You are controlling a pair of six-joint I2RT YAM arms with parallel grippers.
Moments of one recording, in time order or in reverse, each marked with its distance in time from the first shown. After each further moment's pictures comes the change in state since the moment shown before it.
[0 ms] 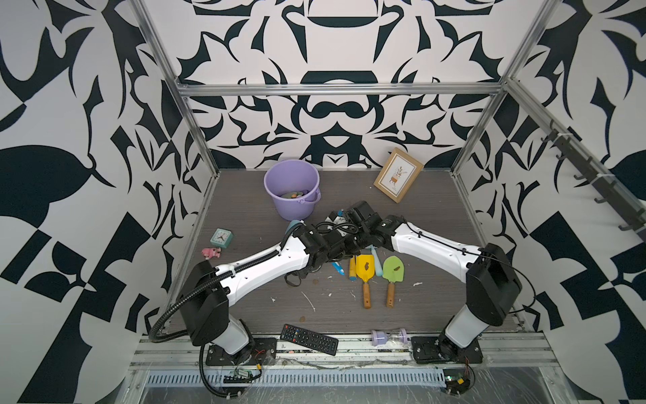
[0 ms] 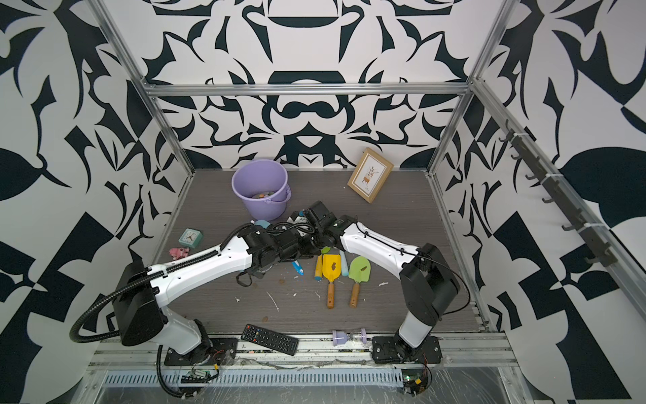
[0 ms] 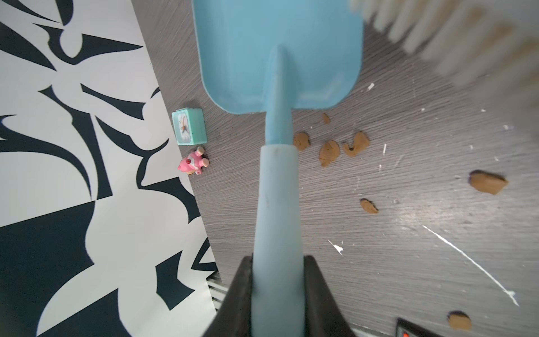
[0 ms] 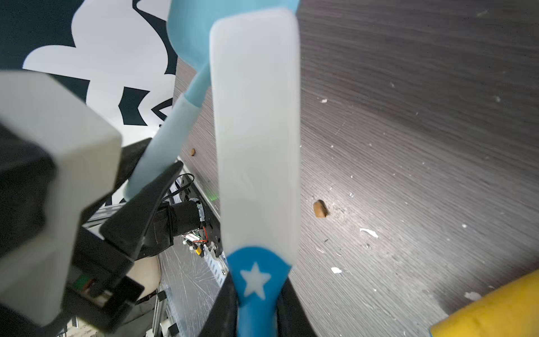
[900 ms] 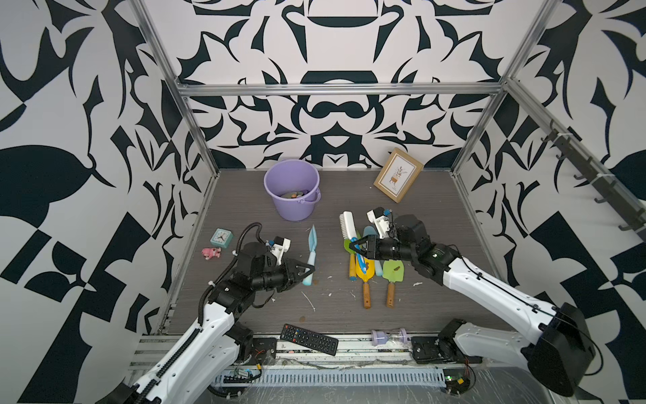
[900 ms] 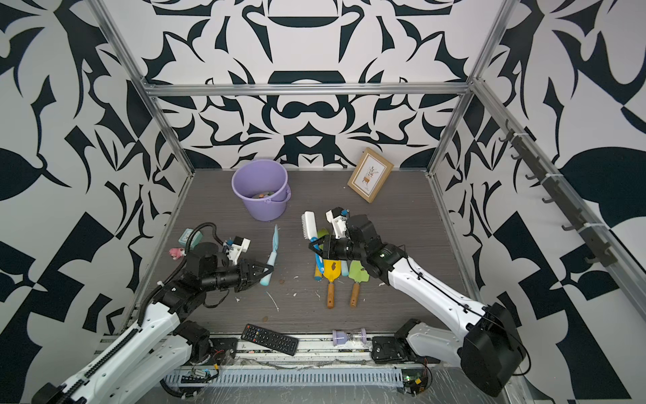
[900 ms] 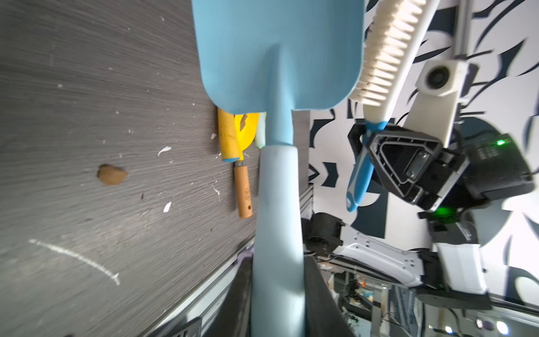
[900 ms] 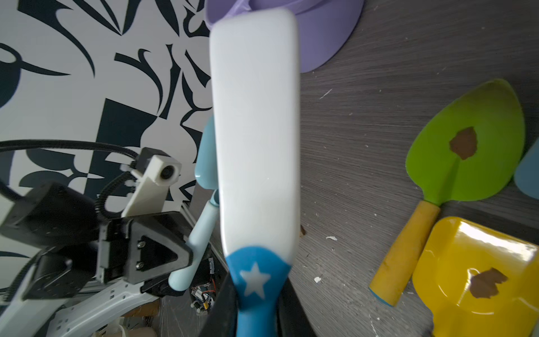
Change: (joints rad) left arm 0.561 -0.818 -0.873 1.249 1.411 -0.599; right arm -0.118 -0.505 -0.457 0.381 0.135 0.227
